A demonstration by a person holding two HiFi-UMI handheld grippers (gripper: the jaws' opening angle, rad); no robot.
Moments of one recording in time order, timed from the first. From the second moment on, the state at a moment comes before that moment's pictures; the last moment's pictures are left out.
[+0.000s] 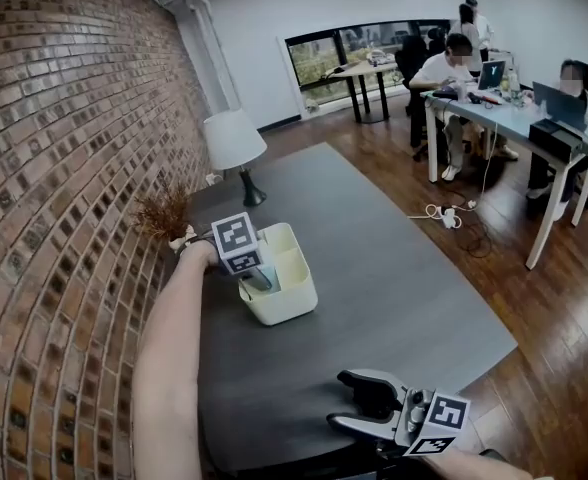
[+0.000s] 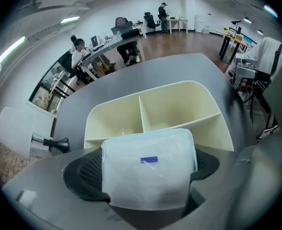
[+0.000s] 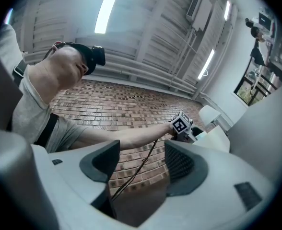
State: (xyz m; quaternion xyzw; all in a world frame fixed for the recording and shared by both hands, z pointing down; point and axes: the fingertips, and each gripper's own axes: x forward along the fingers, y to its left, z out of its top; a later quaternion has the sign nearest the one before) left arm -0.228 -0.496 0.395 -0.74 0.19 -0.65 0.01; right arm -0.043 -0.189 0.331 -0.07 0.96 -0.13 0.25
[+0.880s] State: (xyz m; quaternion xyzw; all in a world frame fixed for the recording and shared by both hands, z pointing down) left arm -0.190 -0.309 0.137 -0.94 0.33 0.05 0.10; right arm -0.047 -0.190 0.334 -0.08 0.96 -0.13 0.24
